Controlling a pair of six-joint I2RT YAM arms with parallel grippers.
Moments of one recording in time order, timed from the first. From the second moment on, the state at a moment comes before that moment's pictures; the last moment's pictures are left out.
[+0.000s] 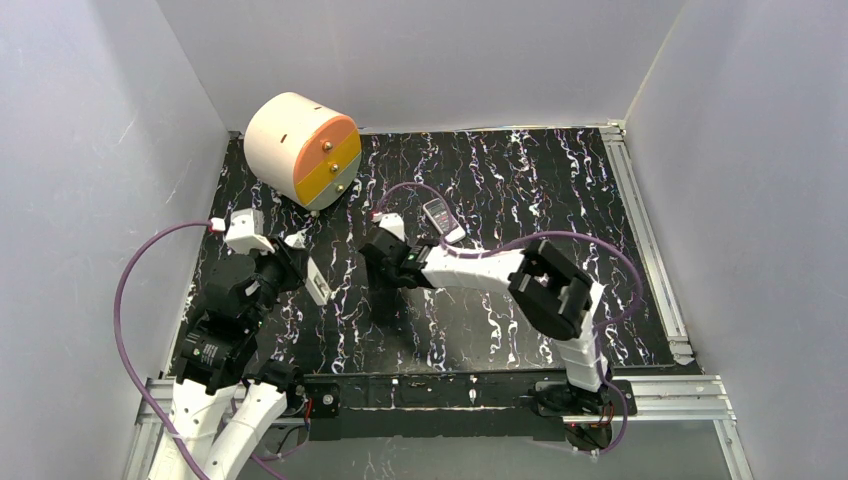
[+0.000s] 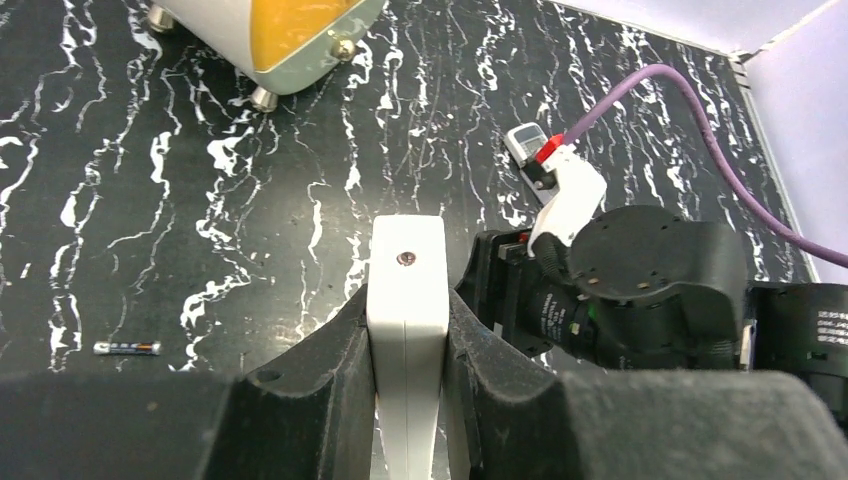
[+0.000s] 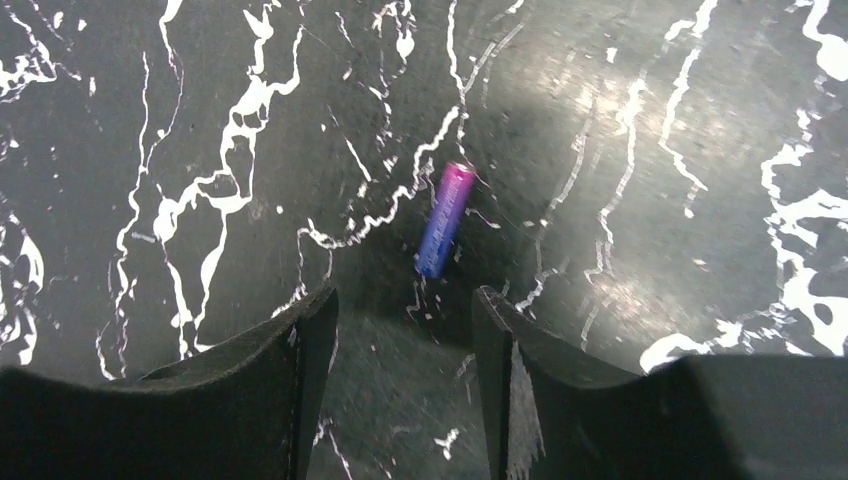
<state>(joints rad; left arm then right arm) -0.32 0.48 0.85 -0.69 -0.14 -0.42 1.11 1.99 1.43 -0.37 0.26 0.75</state>
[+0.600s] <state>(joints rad) -0.32 0.47 0.78 -0.68 -0.23 -0.37 1.15 2.22 1.70 -0.57 0.48 0.72</state>
